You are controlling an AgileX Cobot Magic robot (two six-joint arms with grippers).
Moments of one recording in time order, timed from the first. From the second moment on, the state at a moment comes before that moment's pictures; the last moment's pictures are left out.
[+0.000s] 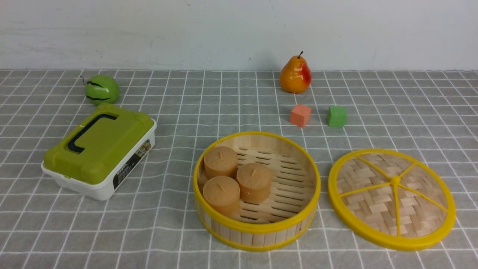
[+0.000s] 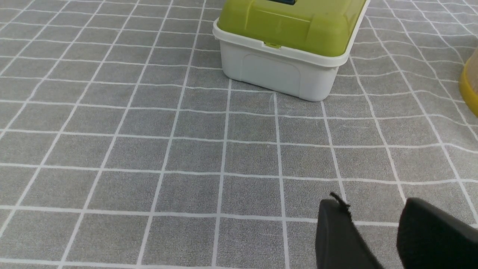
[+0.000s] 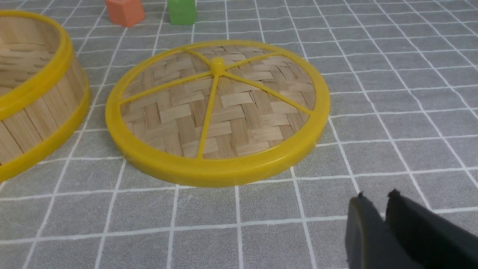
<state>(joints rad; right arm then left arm) -0.08 -0.01 0.02 0.08 0.38 0.01 0.02 -0.01 0.03 -0.01 0.36 -0.08</state>
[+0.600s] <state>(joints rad) -0.08 -0.01 0.02 0.08 0.38 0.01 0.02 -0.01 0.03 -0.01 0.36 -0.08</state>
